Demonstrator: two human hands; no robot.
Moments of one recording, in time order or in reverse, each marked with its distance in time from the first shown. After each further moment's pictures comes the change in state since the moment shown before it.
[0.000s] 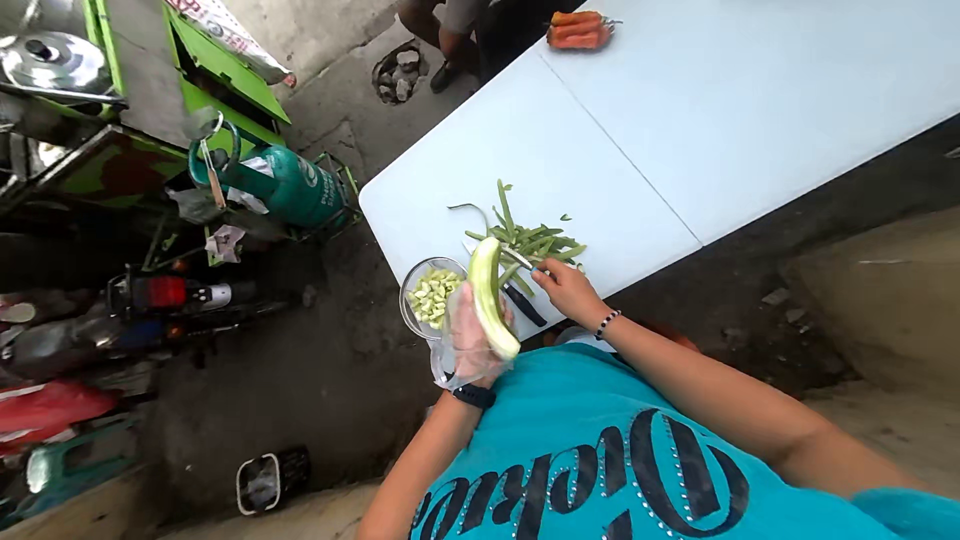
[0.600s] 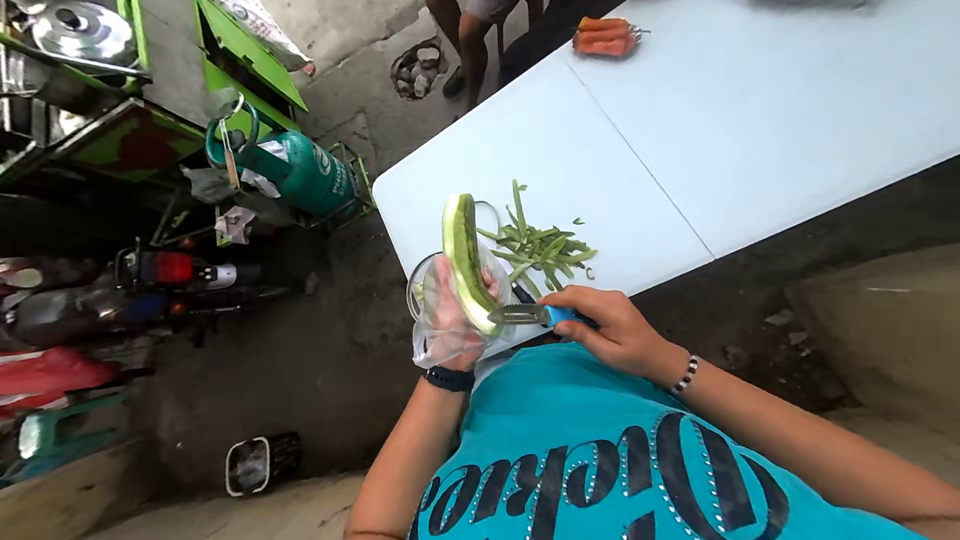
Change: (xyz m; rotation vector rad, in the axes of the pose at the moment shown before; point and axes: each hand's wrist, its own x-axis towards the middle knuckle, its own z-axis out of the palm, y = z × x) left_hand -0.012 0.050 0.005 -0.013 -0.291 0.179; right_hand -0.077 -0.049 -0.044 0.100 0.027 -0.898
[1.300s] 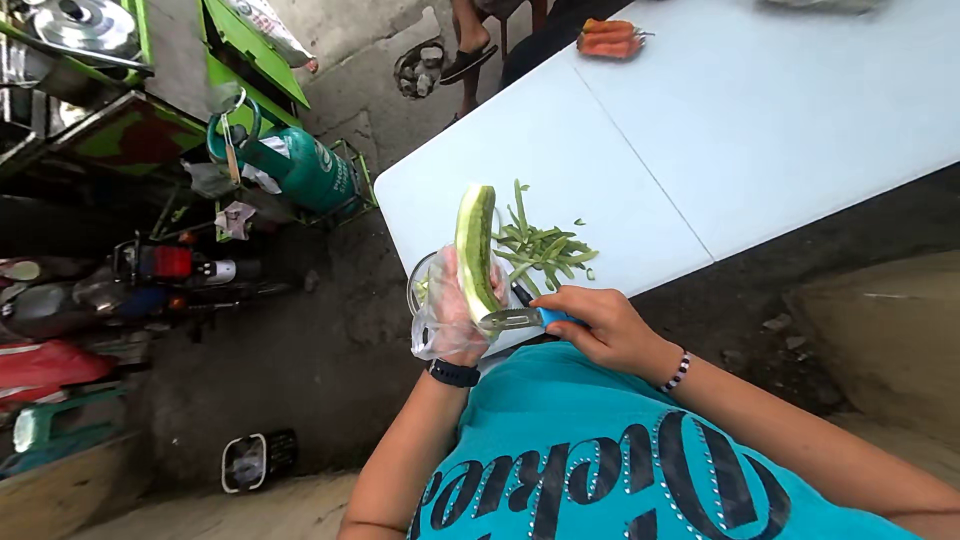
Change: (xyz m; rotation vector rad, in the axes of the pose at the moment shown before) left_hand 0.005 0.000 0.010 -0.029 0.007 -0.045; right_hand 0.006 -0.001 0.003 -0.147 -0.027 -0.079
